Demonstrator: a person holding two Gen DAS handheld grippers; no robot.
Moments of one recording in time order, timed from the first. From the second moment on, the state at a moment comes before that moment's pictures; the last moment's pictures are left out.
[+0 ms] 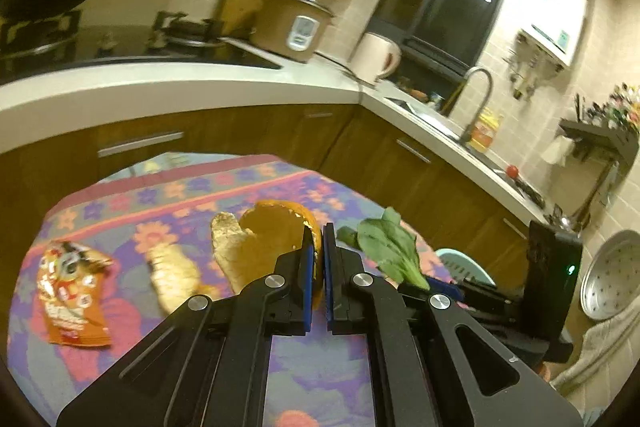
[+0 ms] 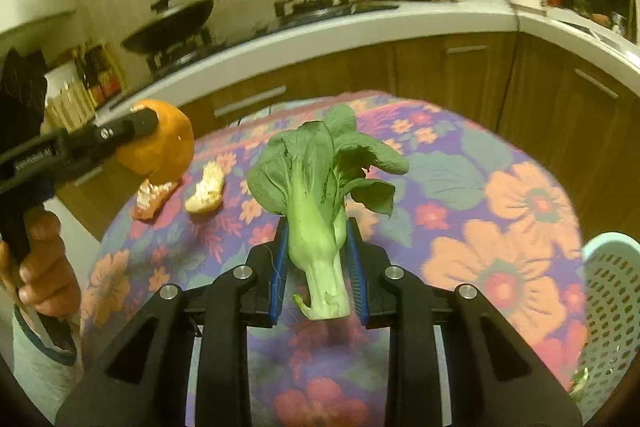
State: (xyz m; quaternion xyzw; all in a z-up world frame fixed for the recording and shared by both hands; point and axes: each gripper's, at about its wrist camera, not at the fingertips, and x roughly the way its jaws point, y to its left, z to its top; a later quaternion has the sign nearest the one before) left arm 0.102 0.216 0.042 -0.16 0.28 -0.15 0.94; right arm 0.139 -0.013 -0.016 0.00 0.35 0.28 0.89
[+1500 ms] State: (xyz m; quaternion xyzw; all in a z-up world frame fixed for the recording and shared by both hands) left arm 0.184 -0.161 -0.055 -0.03 0.43 -0.34 0.83; right arm 0.138 -0.324 -0.096 0.16 0.43 0.05 0.89
